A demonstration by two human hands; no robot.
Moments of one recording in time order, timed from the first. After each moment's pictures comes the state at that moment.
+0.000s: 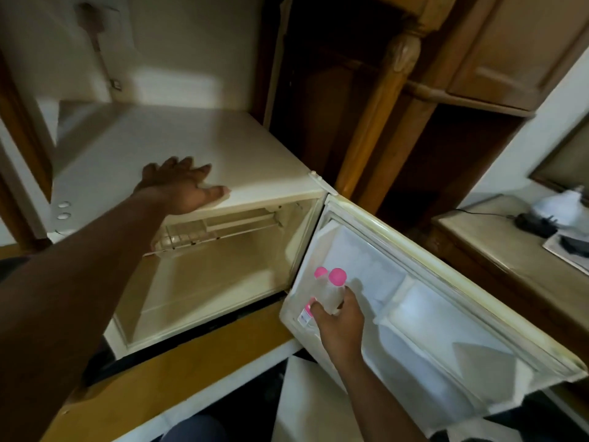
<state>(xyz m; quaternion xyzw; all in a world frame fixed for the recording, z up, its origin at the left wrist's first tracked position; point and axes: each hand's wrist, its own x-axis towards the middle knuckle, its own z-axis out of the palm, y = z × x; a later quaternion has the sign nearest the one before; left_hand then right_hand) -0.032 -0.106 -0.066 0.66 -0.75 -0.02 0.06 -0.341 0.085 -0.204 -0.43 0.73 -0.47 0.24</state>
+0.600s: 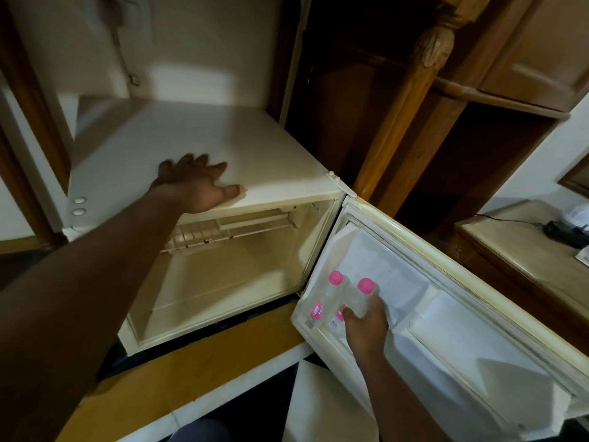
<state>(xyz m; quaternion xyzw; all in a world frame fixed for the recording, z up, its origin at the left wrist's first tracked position) -0.018 -0.110 -0.067 0.68 -0.73 -0.02 0.04 -0.355 0.047 -0.235 -0.37 0.75 -0.48 0.25</state>
